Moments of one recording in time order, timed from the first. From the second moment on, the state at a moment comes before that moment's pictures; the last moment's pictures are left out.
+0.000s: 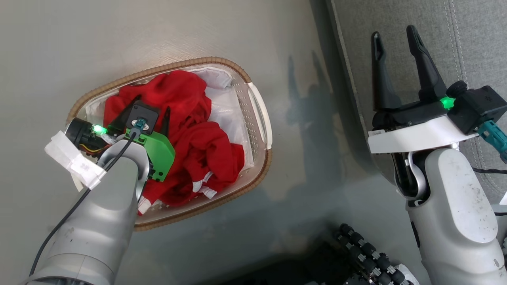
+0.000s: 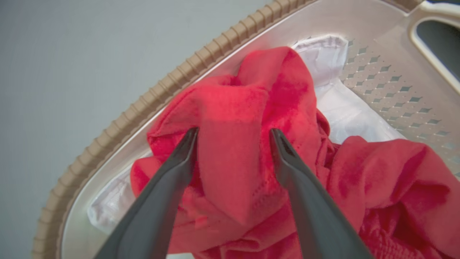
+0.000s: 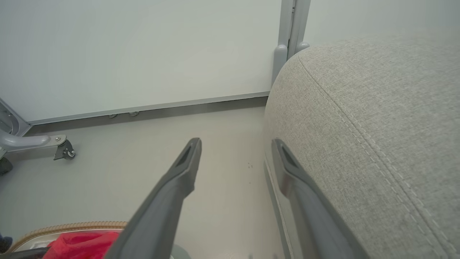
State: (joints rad) left arm -0.87 0.11 -0.41 1.17 0.00 -0.07 -0.25; right arm -0.51 -0.05 0.10 0.08 0.27 0.13 -0.26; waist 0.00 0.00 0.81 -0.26
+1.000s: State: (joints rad) left arm -0.72 0.09 -0.56 0.85 -0.07 -0.13 -0.26; right arm -0.35 -0.05 0.06 0.20 0.19 0.13 -0.26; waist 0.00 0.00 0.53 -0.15
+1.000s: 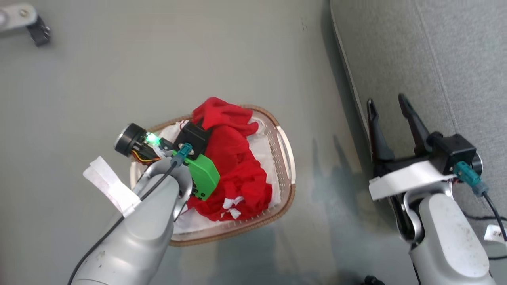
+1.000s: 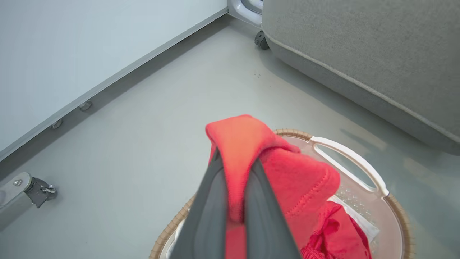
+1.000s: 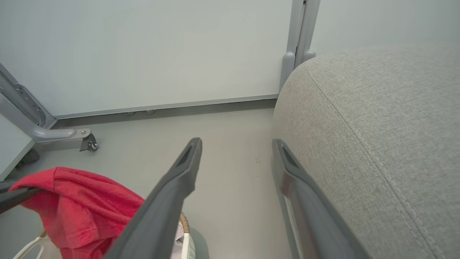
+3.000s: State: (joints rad) left arm -1.02 0.20 -1.02 0.48 -0.51 -0.13 -0.05; right arm -0.50 -0.05 0.35 0.54 -0.04 0.13 -0.26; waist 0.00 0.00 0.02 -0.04
